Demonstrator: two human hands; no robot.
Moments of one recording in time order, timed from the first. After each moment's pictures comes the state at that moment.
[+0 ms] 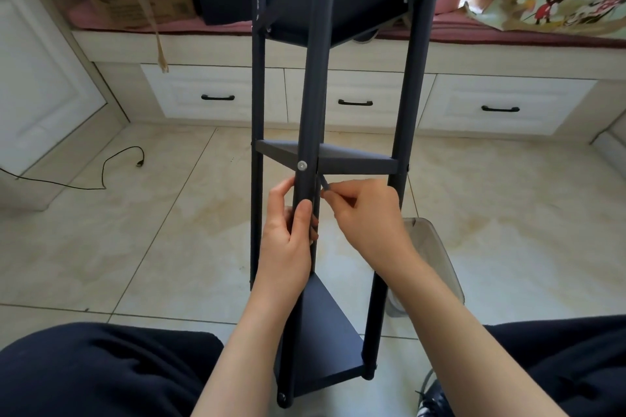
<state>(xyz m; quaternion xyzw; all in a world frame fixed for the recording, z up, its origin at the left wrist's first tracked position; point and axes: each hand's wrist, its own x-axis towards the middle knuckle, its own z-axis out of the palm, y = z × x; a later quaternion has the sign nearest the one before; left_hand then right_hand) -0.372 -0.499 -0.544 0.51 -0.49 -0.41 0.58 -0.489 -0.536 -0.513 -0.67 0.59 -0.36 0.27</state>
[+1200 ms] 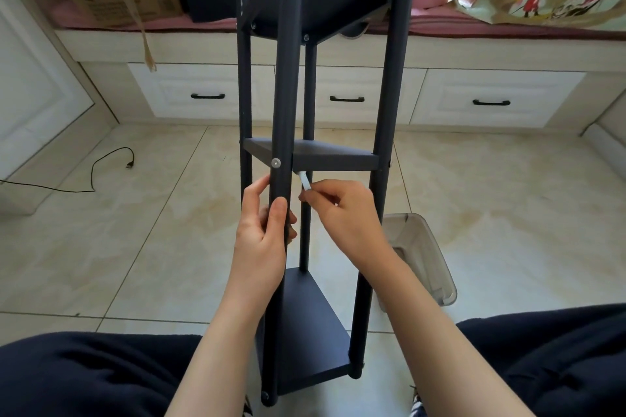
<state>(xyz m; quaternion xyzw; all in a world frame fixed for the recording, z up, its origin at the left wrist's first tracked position) -0.360 -0.500 -0.547 0.51 -0.48 -0.41 0.58 -0.483 -0.547 -0.536 -0.65 0.54 -0.41 0.35</state>
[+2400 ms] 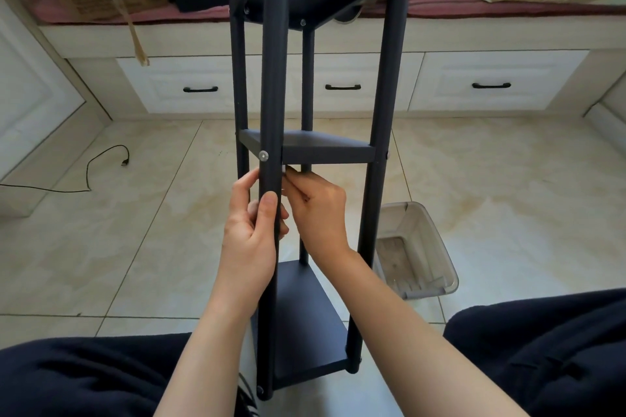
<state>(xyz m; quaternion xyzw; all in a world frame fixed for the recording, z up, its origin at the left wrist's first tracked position) -0.357 -0.500 -0.550 0.52 -0.50 -0.40 0.57 -0.446 -0.566 -0.584 -0.66 0.47 -0.57 0.16</state>
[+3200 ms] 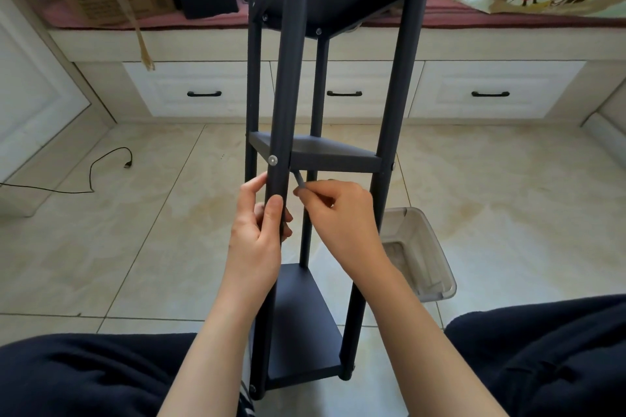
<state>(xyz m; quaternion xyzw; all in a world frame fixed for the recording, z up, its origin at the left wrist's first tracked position) -0.359 -0.501 -0.550 0.53 -0.51 -0.38 0.56 -0.480 -0.533 -0.537 -0.64 0.54 -0.45 0.32</state>
